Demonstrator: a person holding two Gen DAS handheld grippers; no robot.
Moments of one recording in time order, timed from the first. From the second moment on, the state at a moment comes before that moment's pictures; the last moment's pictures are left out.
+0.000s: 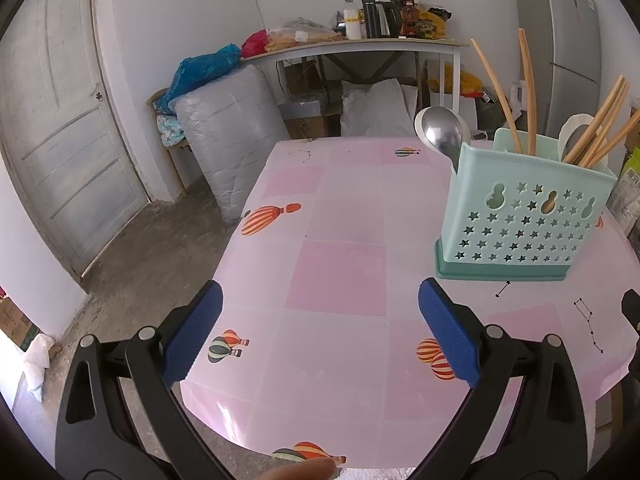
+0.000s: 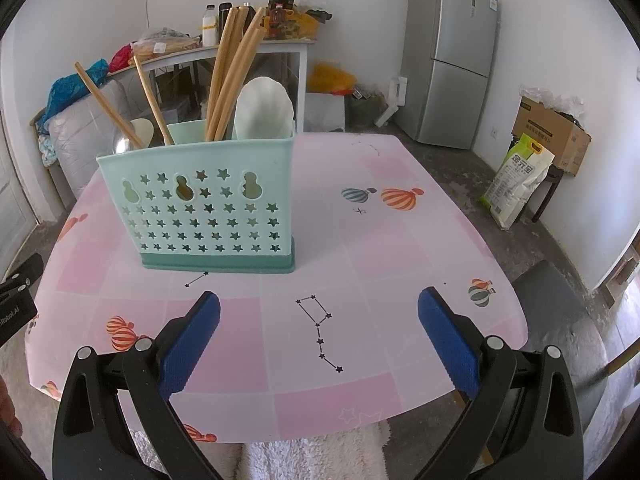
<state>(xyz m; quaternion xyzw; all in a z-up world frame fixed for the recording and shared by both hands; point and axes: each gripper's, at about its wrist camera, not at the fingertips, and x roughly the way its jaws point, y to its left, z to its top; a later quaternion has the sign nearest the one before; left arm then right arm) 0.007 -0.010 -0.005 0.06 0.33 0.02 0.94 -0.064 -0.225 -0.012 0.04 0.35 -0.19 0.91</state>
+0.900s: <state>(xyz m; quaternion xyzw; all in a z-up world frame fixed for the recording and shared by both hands) 0.008 -0.006 -0.007 0.06 0.34 0.02 0.94 -0.064 -0.224 -0.011 0.05 0.35 -0.19 0.92</state>
